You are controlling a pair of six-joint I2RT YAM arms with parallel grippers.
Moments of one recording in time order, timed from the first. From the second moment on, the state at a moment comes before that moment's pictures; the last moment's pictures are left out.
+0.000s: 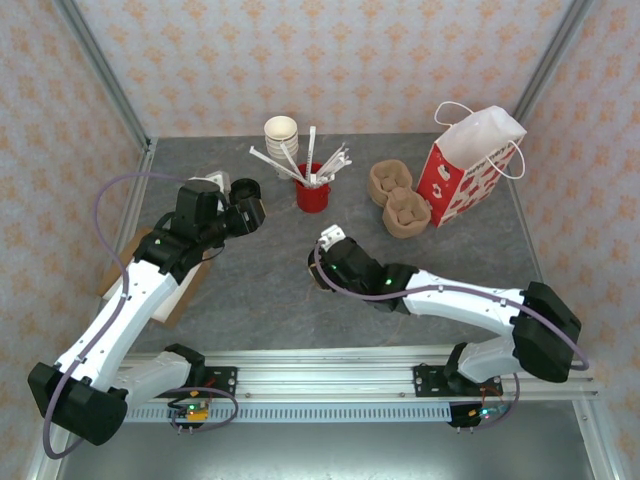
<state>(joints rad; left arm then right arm) -0.32 1.06 1.05 -0.63 0.02 -0.60 1.02 1.35 0.85 -0.21 0.33 0.23</state>
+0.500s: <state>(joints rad) -0.32 1.06 1.05 -0.63 0.02 -0.59 1.02 1.40 0.82 -0.14 0.36 0.23</state>
